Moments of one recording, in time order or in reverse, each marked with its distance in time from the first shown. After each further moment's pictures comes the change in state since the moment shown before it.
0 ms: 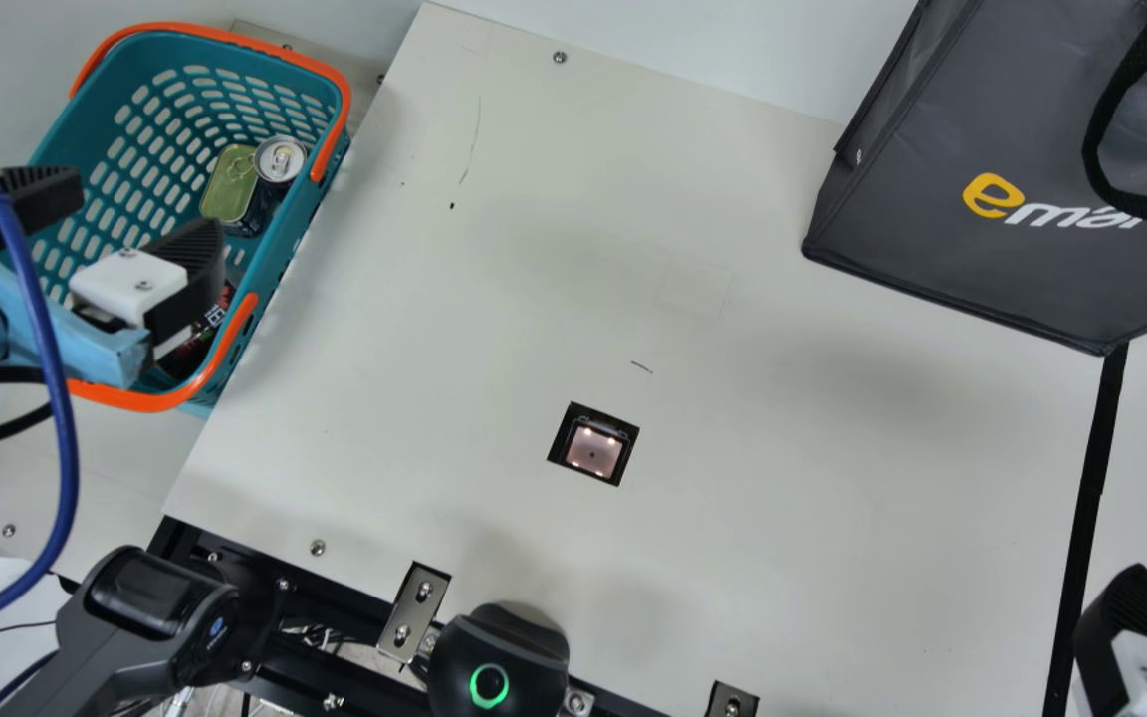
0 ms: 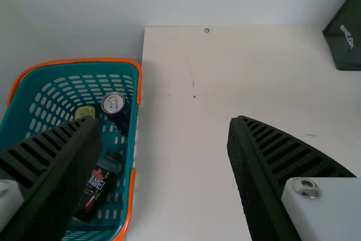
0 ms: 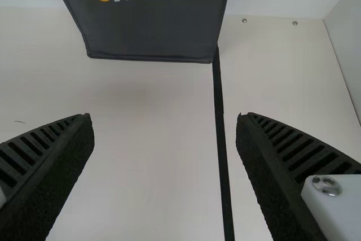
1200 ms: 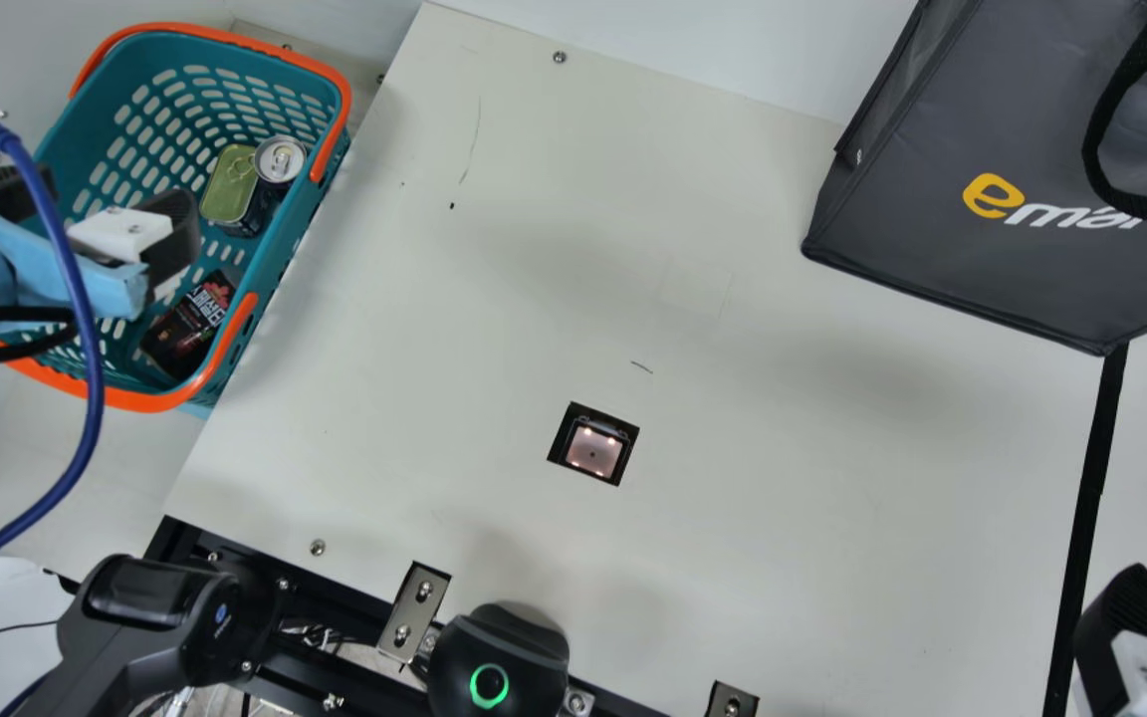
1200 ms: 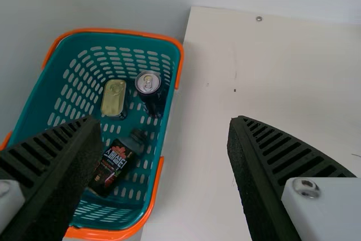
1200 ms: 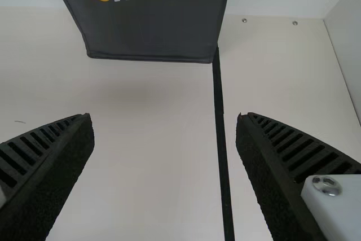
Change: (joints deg) left arm 12.2 3.3 3.9 -0.5 -3.0 0.9; right arm 0.0 0.0 0.0 0.0 0.0 0.0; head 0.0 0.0
